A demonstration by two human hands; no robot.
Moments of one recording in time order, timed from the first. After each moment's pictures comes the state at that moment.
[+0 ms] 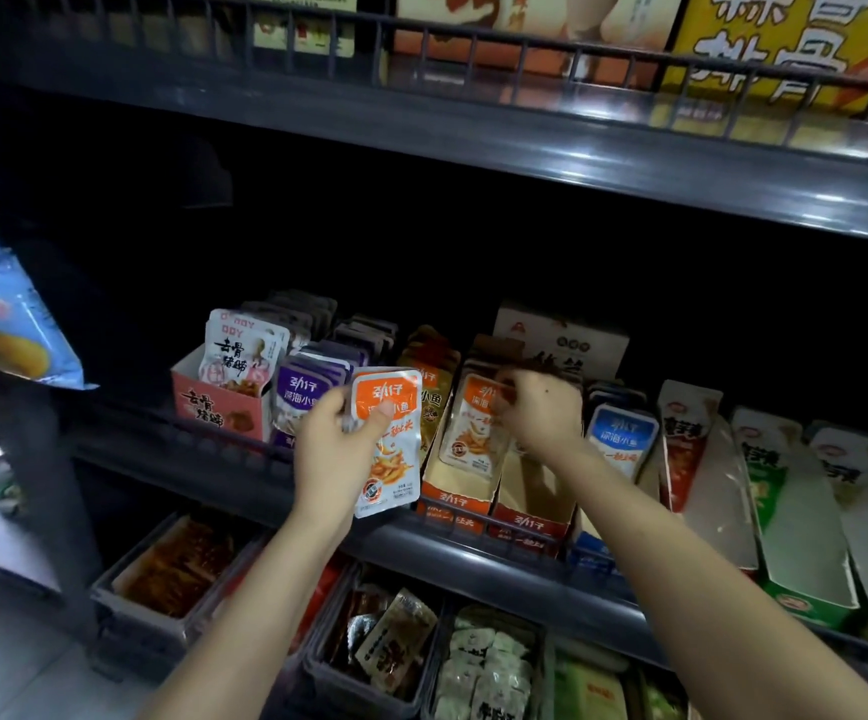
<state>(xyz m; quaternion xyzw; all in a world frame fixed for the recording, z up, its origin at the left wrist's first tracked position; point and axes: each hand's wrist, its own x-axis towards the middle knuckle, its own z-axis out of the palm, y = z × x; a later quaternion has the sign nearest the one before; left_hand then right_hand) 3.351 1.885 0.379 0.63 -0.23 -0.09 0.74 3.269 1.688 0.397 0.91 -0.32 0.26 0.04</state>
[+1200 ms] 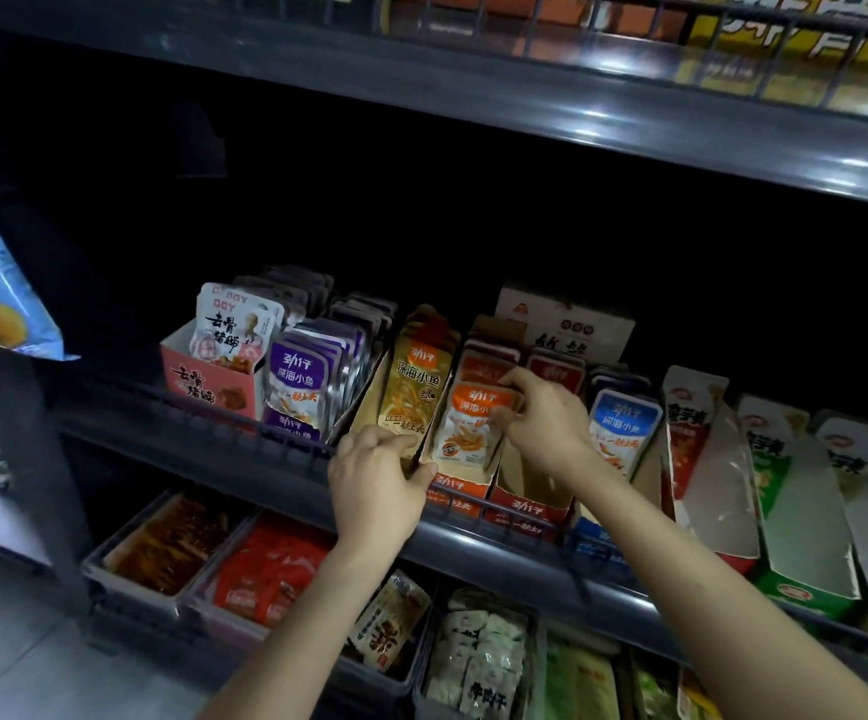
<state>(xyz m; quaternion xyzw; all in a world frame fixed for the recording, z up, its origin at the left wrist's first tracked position) 3.331 1.858 0.325 0.85 -0.33 0.08 0.40 3.243 1.709 0.389 0.92 -0.31 0.23 -0.08</state>
